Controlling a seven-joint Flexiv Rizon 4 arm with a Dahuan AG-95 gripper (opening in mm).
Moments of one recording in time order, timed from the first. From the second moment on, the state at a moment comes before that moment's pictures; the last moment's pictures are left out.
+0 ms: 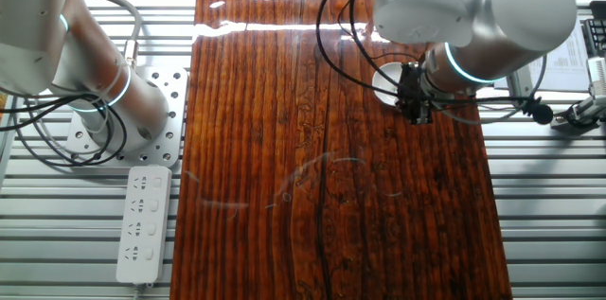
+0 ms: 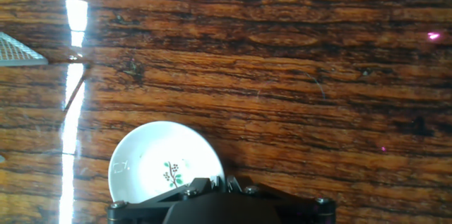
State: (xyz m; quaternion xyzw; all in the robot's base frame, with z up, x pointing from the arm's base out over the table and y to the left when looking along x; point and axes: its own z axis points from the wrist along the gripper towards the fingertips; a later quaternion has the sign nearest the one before) arm 0.557 0.015 0.021 0.06 -0.99 -0.09 0.06
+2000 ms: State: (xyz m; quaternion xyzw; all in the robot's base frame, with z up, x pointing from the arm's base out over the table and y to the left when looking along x) arm 0.554 0.002 0.021 0.06 -0.99 -0.10 0.06
